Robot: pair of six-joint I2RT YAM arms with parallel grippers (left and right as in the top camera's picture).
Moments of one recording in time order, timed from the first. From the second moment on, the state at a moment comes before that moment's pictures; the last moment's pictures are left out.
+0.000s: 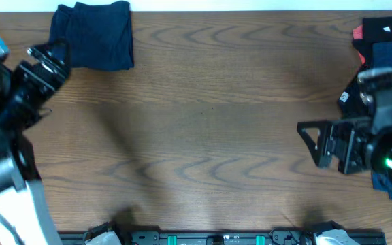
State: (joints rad) left arm 0.43 1.05 1.36 -0.62 0.73 -0.60; right arm 0.25 1.21 2.14 -1.70 -0.26 0.26
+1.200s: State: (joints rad) left arm 0.33 0.56 1.36 -1.39 0.13 -0.23; right arm 0.25 0.90 1.62 -1.62 -0.08 0.31
